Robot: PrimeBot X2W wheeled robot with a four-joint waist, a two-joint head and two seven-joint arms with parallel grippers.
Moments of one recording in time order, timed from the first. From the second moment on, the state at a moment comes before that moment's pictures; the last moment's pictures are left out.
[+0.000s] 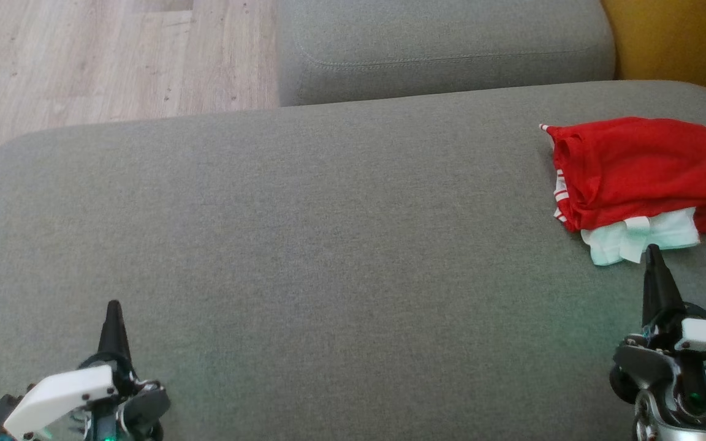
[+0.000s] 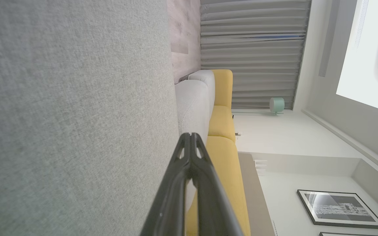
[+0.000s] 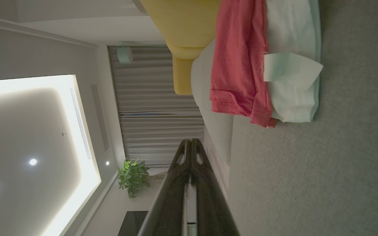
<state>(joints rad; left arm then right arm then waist) -0.06 0.04 0.07 0.28 -1.60 -0.12 0.11 -0.09 -0.05 -0.13 0.29 1.60 0.13 0.11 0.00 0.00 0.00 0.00</state>
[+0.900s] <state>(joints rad) -0.06 0.04 0.07 0.28 -1.60 -0.12 0.11 -0.09 -0.05 -0.13 0.28 1.60 0.13 0.11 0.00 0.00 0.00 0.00</state>
